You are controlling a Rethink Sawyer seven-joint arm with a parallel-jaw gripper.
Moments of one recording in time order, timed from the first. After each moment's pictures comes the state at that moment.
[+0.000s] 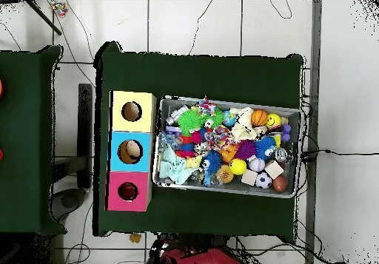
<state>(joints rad) -0.30 -0.88 0.04 2.42 -0.51 0.17 2.22</state>
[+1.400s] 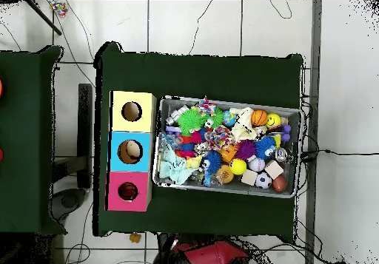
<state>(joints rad) -0.26 -0.75 -0.06 2.32 -0.58 0.17 2.22</state>
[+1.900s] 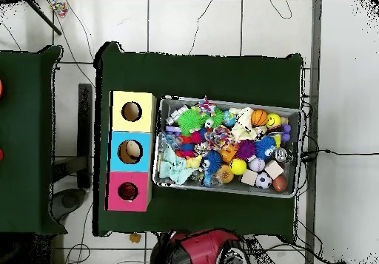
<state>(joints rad) -0.20 -0.63 -0.09 2.23 -0.58 0.12 2.22</state>
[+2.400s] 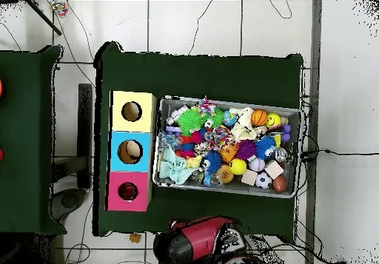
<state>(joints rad) -0.19 -0.51 -0.09 2.13 -0.58 0.08 2.22</state>
